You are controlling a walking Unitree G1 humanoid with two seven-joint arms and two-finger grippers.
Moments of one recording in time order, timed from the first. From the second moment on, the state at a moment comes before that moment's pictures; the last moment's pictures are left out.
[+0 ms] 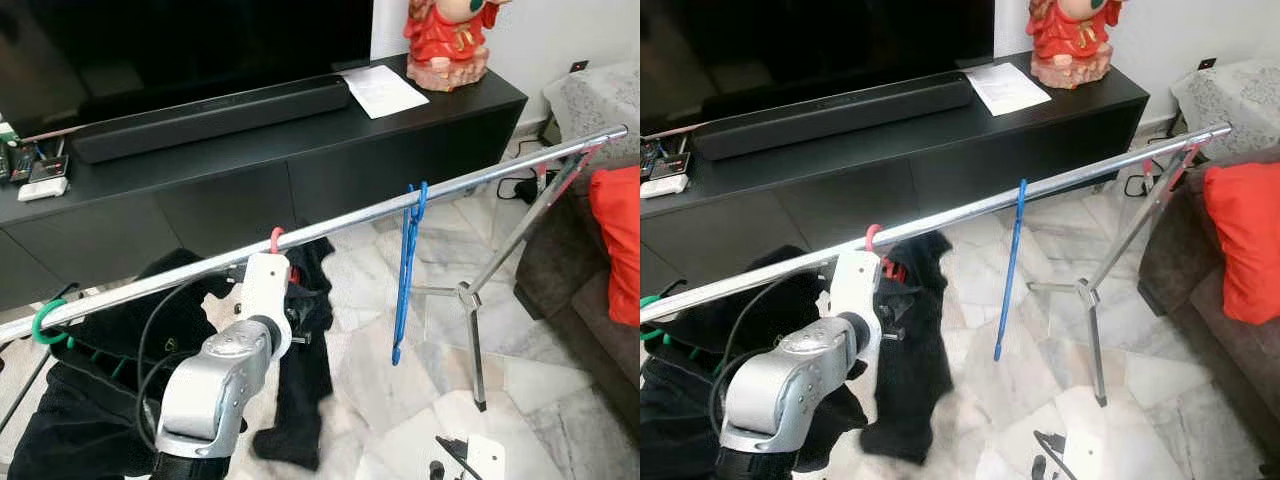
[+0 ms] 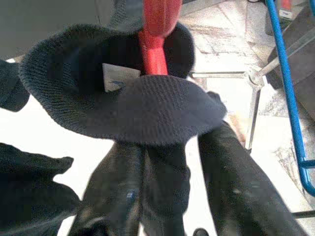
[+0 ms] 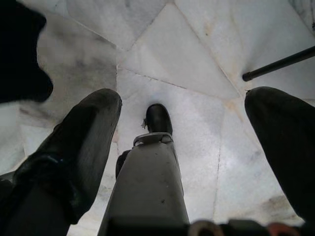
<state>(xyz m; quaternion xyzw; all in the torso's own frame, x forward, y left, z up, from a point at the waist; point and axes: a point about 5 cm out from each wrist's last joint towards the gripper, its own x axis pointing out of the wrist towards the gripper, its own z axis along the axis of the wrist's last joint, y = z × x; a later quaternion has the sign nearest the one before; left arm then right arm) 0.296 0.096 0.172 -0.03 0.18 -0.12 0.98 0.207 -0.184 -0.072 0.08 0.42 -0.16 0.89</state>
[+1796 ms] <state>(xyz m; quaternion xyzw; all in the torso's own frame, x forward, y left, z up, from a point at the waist) 0.217 0.188 0.121 -0.07 0.18 -0.38 0.91 0.211 -0.174 -0.071 0.07 0.41 -0.14 0.90</state>
